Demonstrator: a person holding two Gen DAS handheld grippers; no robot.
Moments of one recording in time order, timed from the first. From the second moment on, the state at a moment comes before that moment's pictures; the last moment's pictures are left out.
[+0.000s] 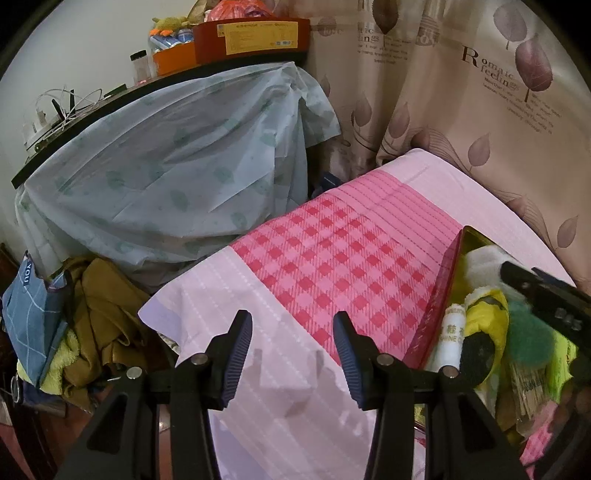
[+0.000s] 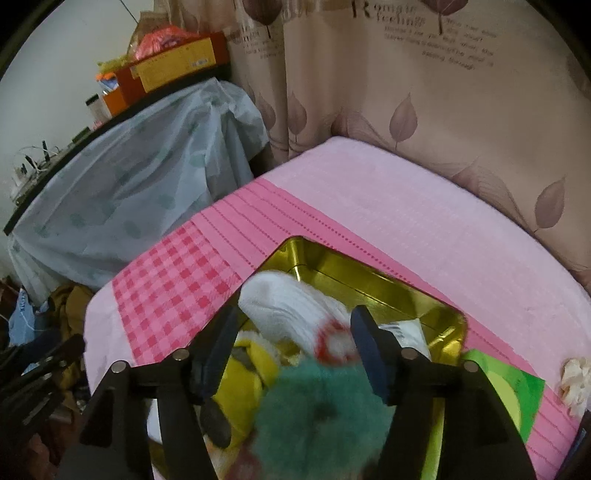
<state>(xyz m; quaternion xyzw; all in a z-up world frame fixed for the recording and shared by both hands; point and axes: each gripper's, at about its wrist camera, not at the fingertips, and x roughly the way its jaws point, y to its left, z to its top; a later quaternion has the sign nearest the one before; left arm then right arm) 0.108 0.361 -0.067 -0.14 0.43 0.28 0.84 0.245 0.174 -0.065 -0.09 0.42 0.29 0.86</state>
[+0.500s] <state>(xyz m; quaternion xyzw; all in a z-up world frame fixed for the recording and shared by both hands) 0.106 0.338 -0.060 -0.09 0.42 0.28 0.86 0.175 -0.093 -0.060 -0.07 0.38 0.07 0.92</state>
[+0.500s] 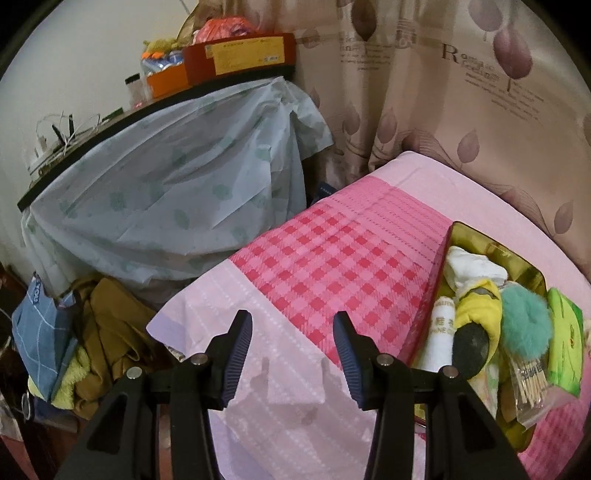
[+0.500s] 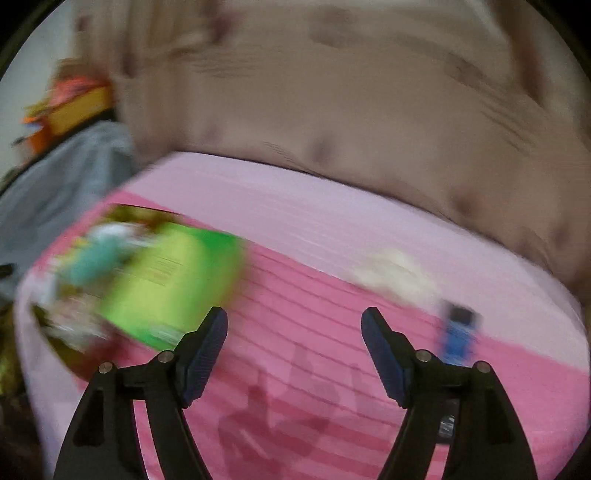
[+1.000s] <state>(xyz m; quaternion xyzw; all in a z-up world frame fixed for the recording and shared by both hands) 0.112 0.264 -0.048 0.01 0.39 0.22 0.89 0.200 -0.217 -0.132 0.00 0.43 -0.04 0.90</state>
